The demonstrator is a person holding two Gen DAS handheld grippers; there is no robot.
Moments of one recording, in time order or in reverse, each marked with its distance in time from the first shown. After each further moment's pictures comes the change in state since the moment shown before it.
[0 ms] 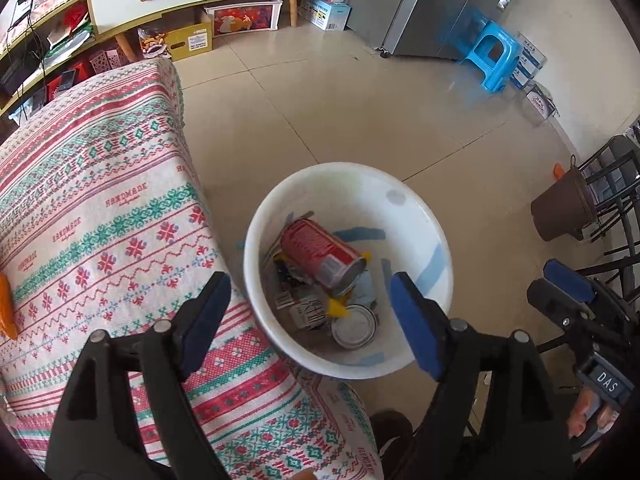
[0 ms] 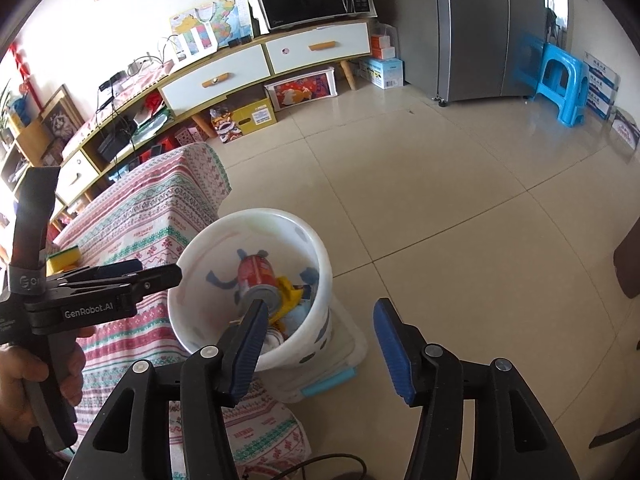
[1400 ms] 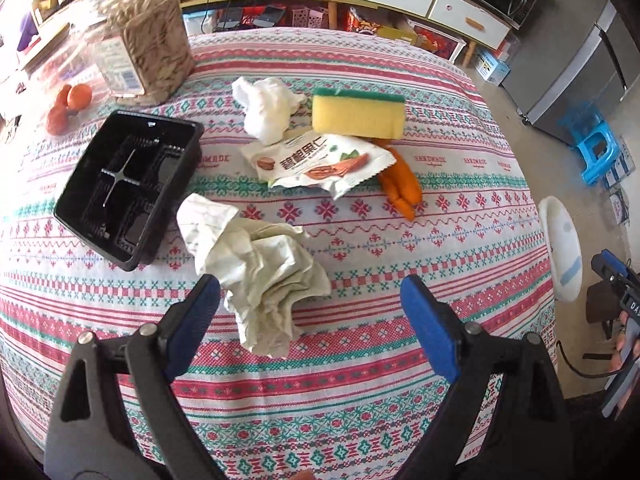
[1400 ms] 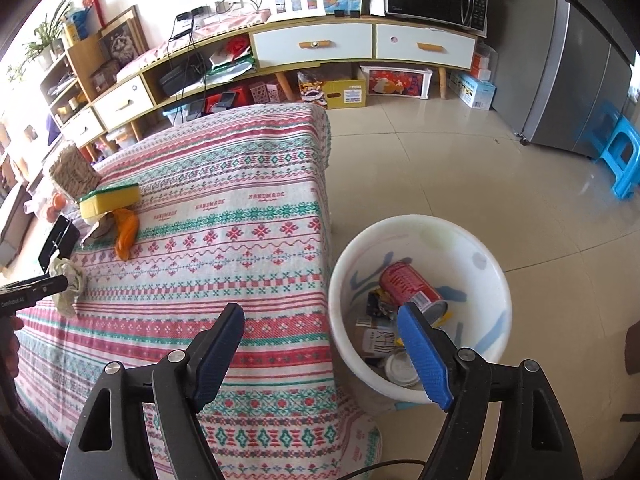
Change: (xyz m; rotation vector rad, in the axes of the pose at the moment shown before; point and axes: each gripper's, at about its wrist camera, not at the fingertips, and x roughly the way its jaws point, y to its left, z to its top) left arm -0.113 0.294 -0.119 -0.398 -0.024 0.224; right arm 0.047 0.194 0.001 -0.273 0.064 0.064
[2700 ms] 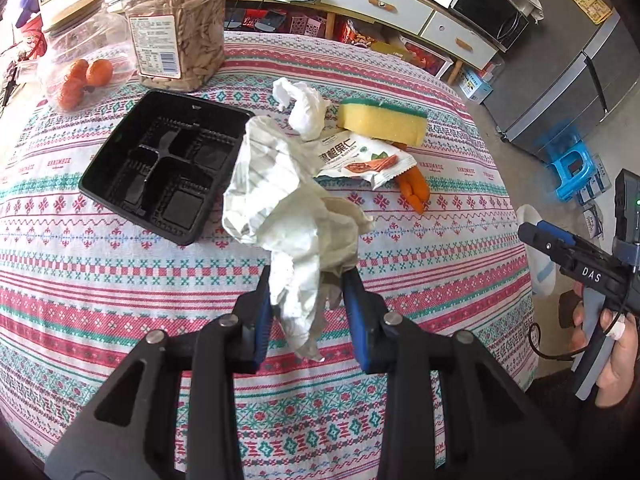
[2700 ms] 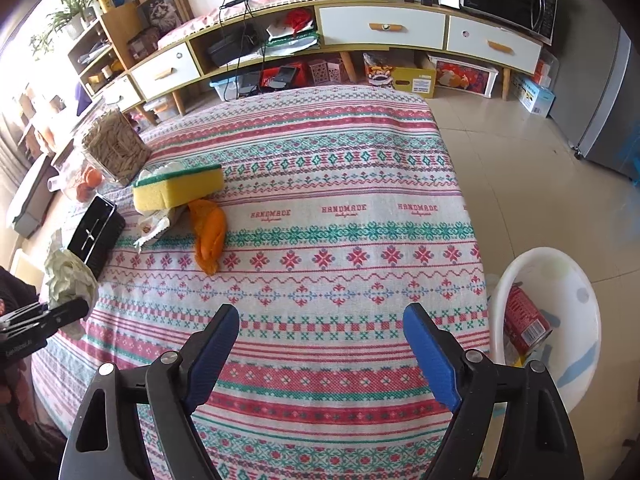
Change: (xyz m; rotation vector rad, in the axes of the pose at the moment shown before) left arm -0.027 0.054 -0.020 -0.028 -0.034 -0.104; right arm 0.045 0.129 0.033 -0.084 0.074 0.100
